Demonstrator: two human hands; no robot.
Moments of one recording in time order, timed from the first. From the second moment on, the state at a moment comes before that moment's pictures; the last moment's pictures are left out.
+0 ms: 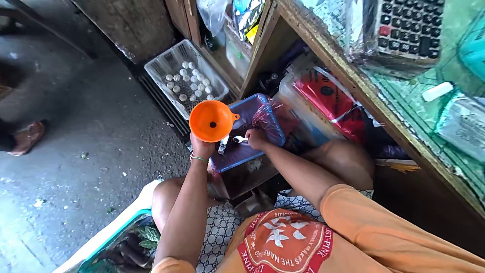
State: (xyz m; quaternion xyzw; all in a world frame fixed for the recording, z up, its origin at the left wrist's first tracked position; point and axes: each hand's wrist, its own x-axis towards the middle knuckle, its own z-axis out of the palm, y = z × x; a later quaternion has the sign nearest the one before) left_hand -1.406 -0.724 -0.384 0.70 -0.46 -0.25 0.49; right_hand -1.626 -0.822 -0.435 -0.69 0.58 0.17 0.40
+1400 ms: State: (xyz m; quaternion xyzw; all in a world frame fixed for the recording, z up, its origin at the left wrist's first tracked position) left_hand -1.478 -0.678 -0.185 0.68 -0.55 -0.24 0.43; right_hand -1.675 -0.765 -0.165 -0.64 0.20 -0.36 0.65
